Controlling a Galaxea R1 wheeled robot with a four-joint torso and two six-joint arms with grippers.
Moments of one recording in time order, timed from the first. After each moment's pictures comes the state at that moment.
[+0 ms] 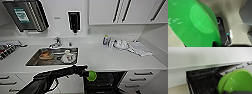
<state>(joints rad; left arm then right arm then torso) 0.34 2.97 -2.17 0.19 0.58 -0.52 -1.28 2.45 -2.10 -0.55 0.11 0.79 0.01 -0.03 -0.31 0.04</state>
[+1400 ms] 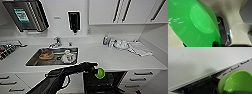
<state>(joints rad) 0.30 3.16 -2.28 0.35 0.58 -0.52 -1.29 2.48 -2.14 -0.55 0.11 0.79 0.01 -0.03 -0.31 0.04</state>
